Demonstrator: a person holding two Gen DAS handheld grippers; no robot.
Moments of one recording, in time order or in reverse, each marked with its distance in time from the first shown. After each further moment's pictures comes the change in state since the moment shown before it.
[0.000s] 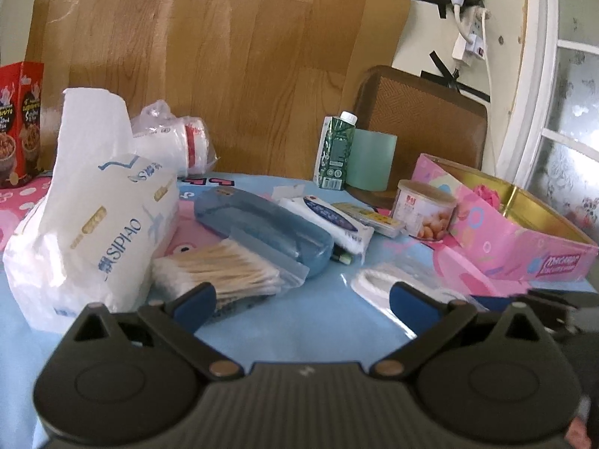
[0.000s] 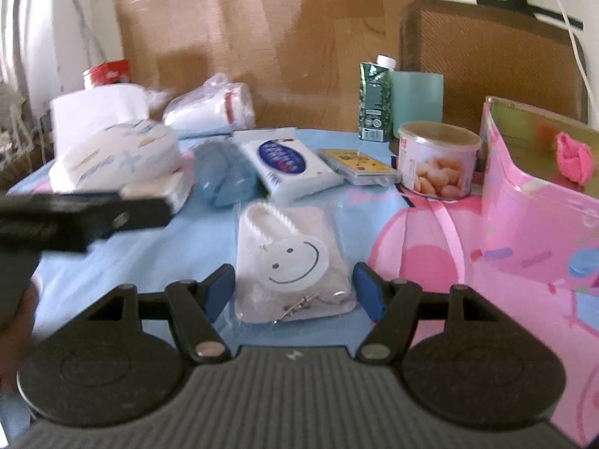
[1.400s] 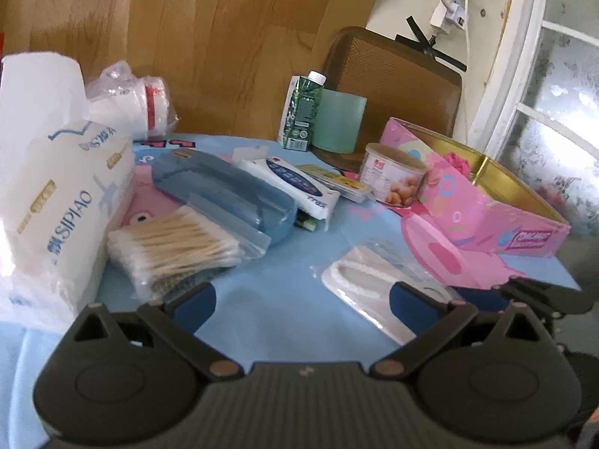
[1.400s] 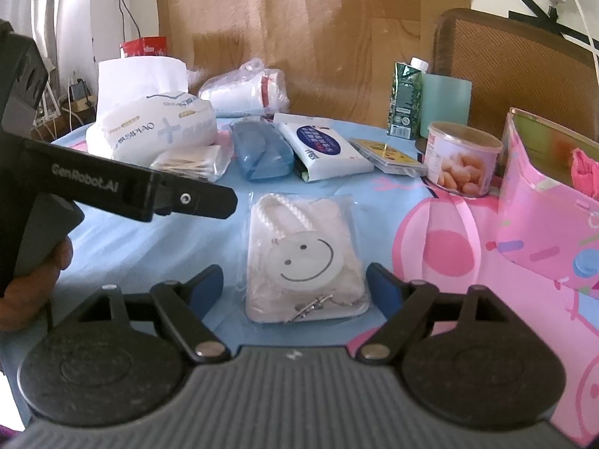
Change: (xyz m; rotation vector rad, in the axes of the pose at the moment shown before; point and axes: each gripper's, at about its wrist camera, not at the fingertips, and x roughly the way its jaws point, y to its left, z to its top) left arm 0.011 0.000 0.004 -0.026 0.145 -0.144; right arm -0.007 0.009 -0.009 -0.079 0.027 0.059
